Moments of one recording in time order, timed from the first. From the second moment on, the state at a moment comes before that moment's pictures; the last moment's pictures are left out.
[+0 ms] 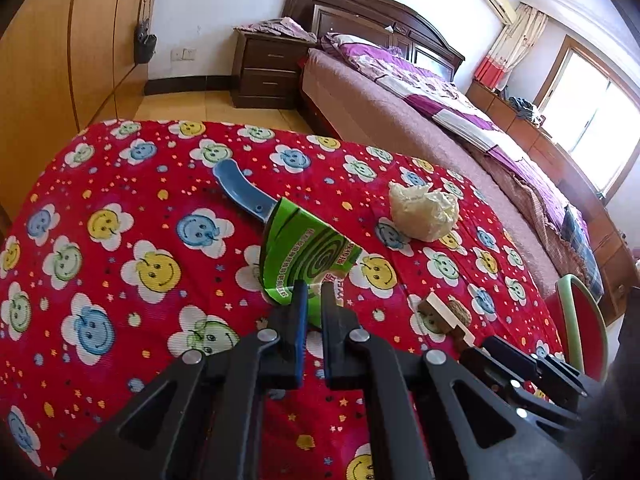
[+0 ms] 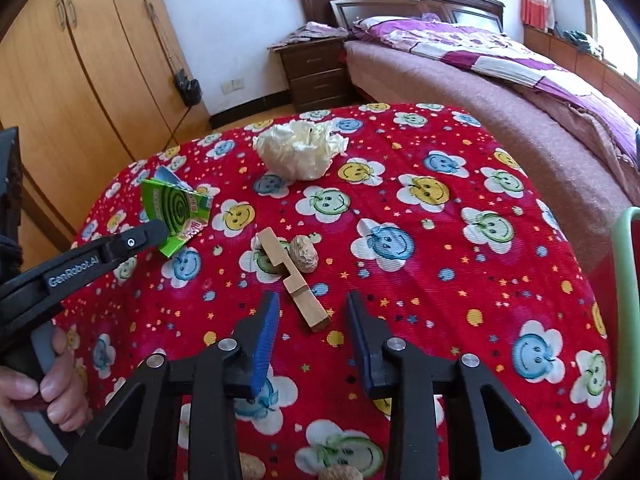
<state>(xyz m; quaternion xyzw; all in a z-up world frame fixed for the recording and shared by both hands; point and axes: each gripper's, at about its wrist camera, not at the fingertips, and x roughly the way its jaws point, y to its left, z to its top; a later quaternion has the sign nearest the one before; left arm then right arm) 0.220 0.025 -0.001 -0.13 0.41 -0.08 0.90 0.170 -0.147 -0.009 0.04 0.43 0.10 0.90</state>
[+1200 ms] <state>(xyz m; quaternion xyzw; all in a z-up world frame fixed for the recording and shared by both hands) 0.254 0.002 -0.006 -0.04 0.47 -0.06 0.88 0.105 -0.228 0.016 0.20 0.38 0.09 0.90</state>
